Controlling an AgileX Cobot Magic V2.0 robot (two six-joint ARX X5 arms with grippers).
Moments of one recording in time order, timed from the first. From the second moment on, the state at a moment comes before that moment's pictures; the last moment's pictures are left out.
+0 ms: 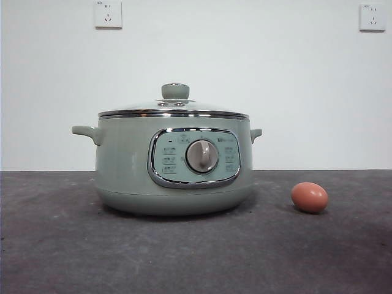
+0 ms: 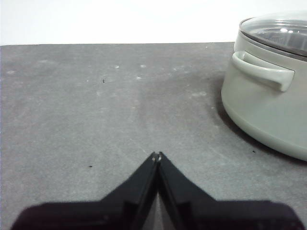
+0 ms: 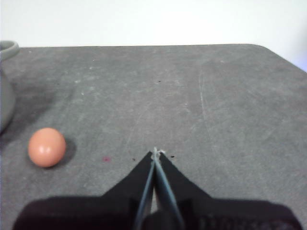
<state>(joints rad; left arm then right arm) 0.08 0.06 0.02 -0.16 0.15 -0.01 0.07 0.01 0.02 -0.18 0.12 0.01</state>
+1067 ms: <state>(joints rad) 0.08 0.33 0.55 -0.48 0.37 -0.14 0.07 0.39 0.64 -0.51 -0.18 0.17</state>
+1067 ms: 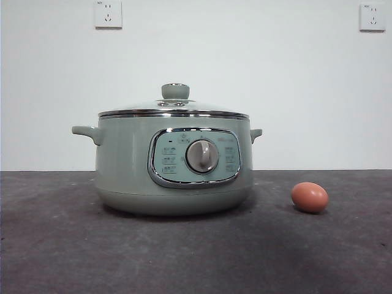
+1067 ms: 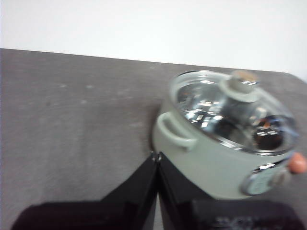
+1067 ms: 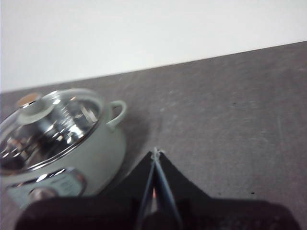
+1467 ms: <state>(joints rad) 0.08 0.55 0.93 -0.77 0.50 -0.05 0.07 0.65 1.05 -0.85 -0.31 -0.02</state>
